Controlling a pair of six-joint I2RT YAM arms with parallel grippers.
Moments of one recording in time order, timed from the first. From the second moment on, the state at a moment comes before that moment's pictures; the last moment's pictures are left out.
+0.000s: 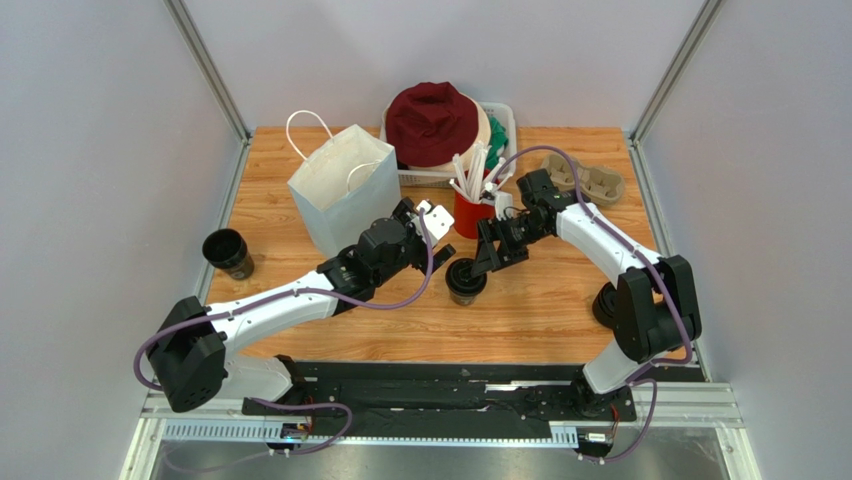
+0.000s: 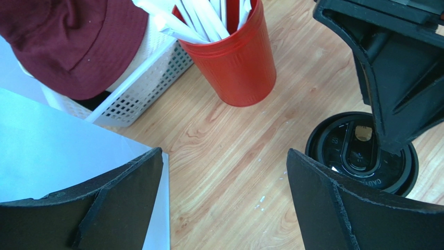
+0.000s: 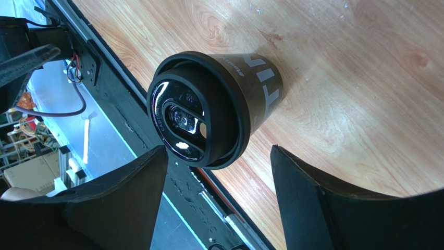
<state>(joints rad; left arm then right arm) -0.89 1.29 0.82 0.18 -0.19 0.27 0.33 1.60 1.18 -0.81 -0.70 -0.03</state>
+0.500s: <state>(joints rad) -0.89 1.32 0.79 0.17 -0.09 0.25 0.33 1.58 1.11 -0.69 -0.70 0.04</state>
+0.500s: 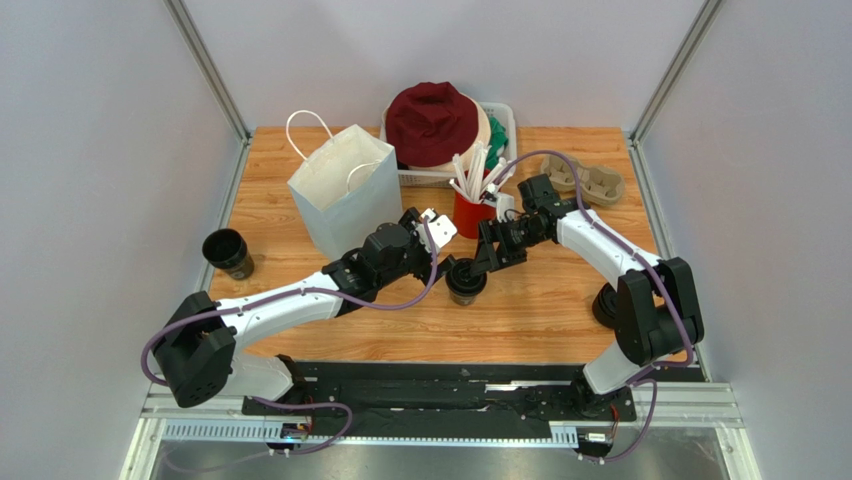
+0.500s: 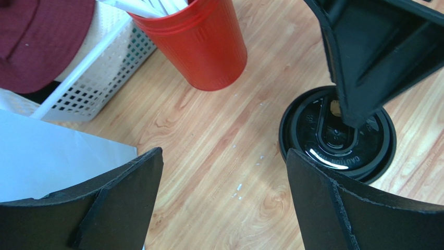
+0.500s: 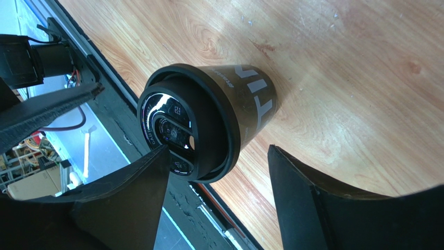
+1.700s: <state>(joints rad) -0.91 1.37 0.74 0.18 -0.03 0.24 0.35 1.61 1.09 -0.63 -0.71 0.10</state>
